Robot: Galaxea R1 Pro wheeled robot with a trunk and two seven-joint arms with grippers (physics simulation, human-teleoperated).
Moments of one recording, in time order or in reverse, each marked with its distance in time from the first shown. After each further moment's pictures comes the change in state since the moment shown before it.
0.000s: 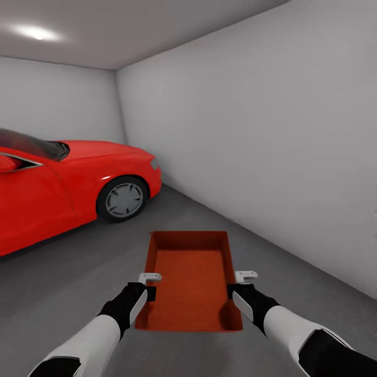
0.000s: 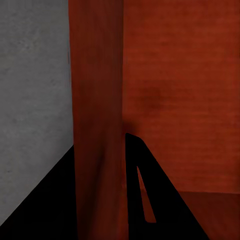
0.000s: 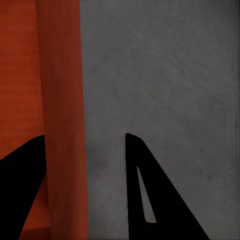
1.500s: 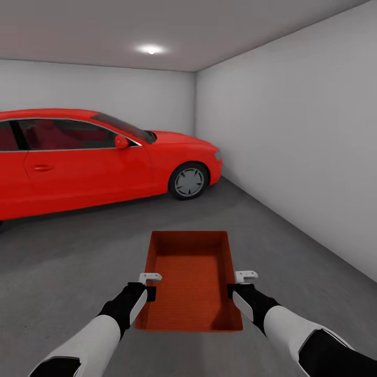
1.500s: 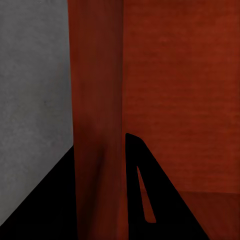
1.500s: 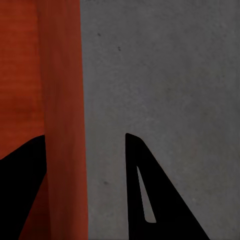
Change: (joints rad) left arm 0.000 -0.001 0.004 -0.001 -0.004 0.001 -0.002; right arm 0.000 0.000 -0.004 0.000 0.006 0.002 0.002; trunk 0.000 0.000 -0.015
